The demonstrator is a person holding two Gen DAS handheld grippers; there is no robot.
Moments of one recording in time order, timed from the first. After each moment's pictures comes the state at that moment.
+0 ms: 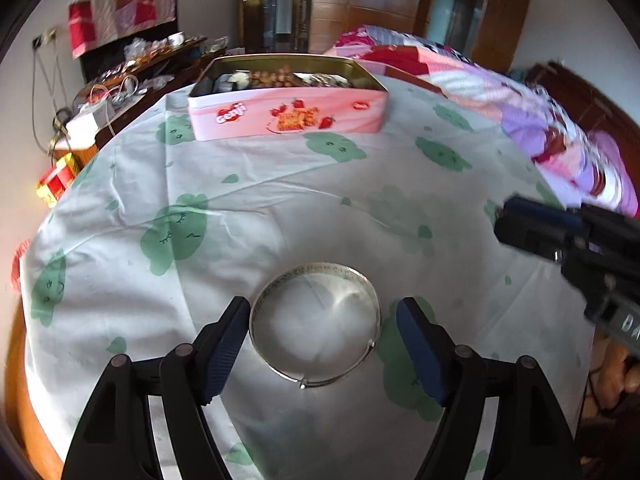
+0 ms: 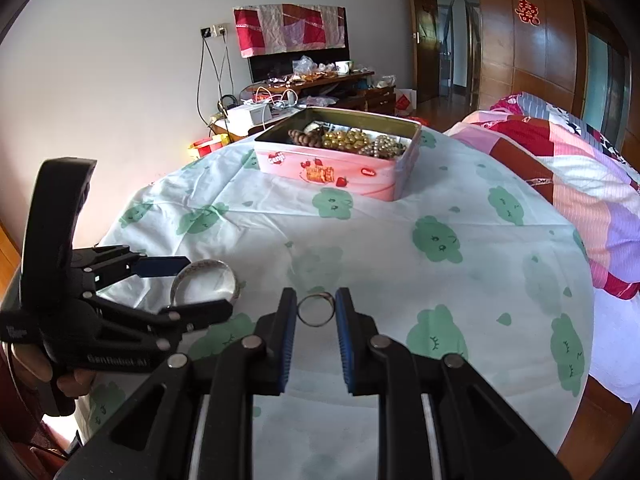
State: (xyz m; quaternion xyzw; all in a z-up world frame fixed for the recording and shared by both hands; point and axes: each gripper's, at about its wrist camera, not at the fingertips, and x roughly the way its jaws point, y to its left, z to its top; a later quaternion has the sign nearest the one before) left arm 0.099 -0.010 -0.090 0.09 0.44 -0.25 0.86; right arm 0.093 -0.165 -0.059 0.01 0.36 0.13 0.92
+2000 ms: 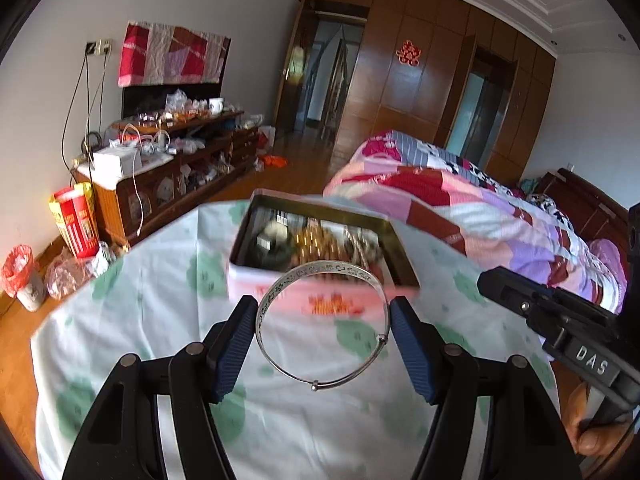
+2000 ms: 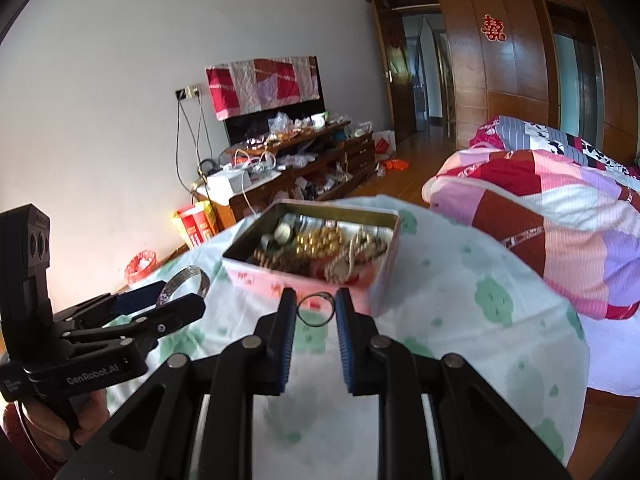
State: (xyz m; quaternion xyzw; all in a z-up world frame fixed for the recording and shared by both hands) left arm 0.179 0.002 -0.015 -0.05 0.29 -0.22 0.93; right arm 0.165 -0.187 -0.005 0.06 0.28 0.09 0.95
